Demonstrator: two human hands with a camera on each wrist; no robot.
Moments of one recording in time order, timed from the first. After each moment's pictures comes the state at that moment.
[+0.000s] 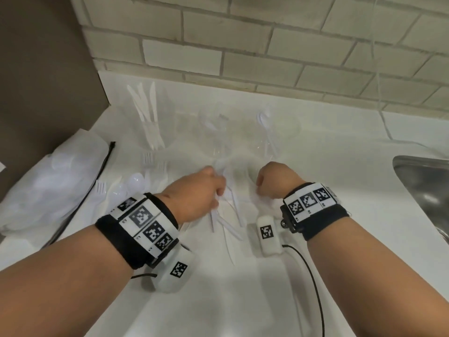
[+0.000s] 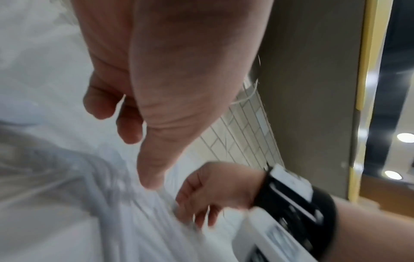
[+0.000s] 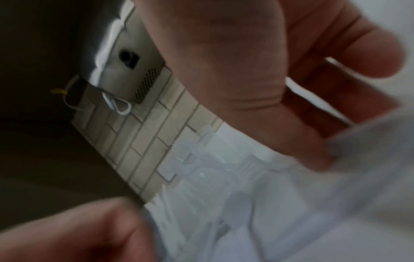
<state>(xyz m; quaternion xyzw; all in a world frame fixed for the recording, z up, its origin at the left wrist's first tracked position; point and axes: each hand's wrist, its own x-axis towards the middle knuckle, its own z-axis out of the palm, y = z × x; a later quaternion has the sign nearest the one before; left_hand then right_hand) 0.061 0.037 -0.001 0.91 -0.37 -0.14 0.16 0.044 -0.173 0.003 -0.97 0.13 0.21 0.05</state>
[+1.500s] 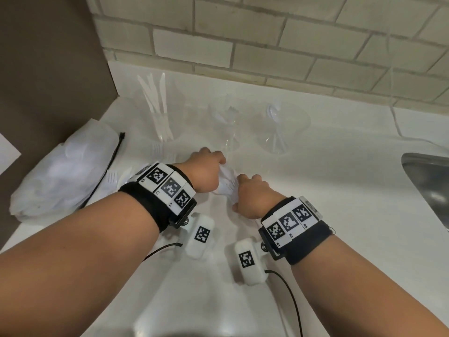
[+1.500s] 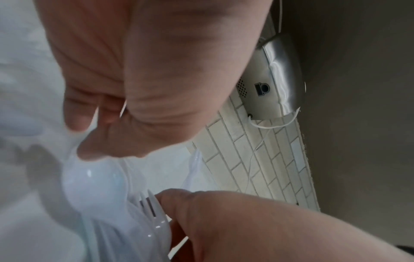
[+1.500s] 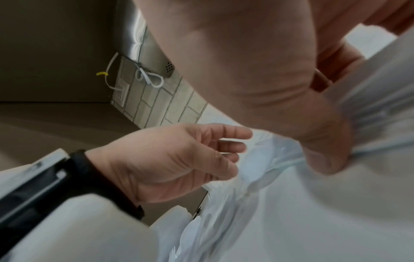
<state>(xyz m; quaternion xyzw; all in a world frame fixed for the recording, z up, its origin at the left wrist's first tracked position) 0.093 0.027 0.000 0.93 -0.25 -0.23 0.15 0.016 -0.090 -0.009 -0.96 0.15 0.24 0.08</state>
